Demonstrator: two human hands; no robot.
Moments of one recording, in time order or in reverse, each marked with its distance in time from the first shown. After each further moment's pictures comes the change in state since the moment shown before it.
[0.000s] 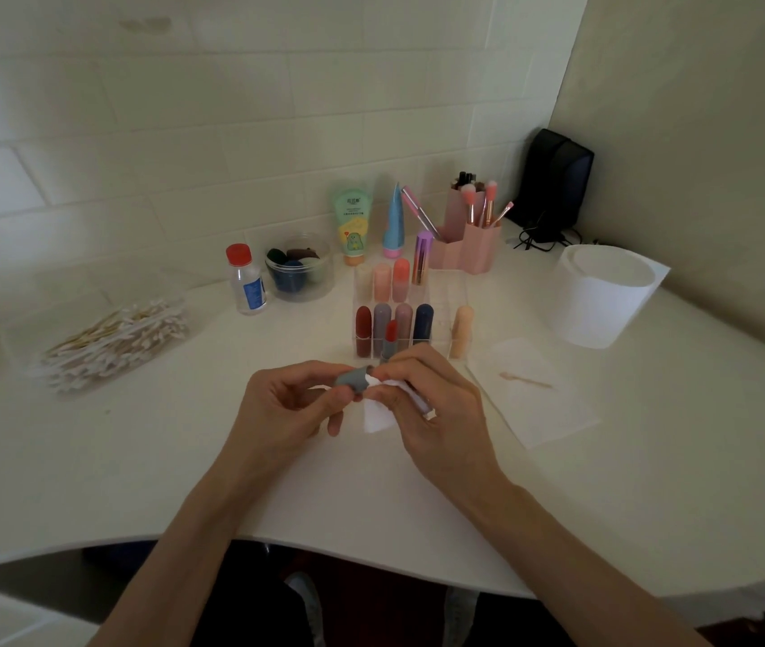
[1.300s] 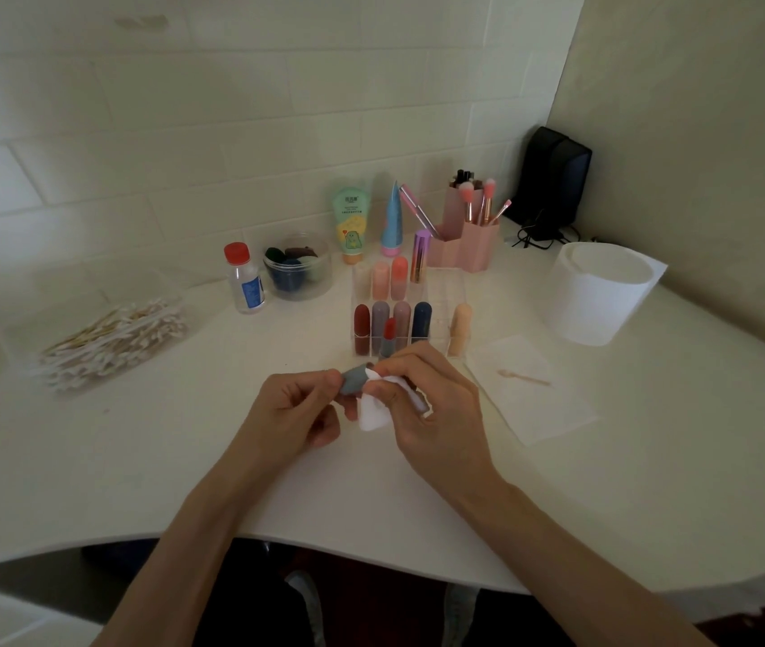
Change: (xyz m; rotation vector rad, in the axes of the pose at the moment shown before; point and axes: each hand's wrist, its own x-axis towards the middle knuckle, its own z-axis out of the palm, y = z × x) left_hand -0.001 -0.002 0.002 0.084 -0.060 -0.122; right_hand -0.003 0.001 0.005 -0.049 0.069 0.043
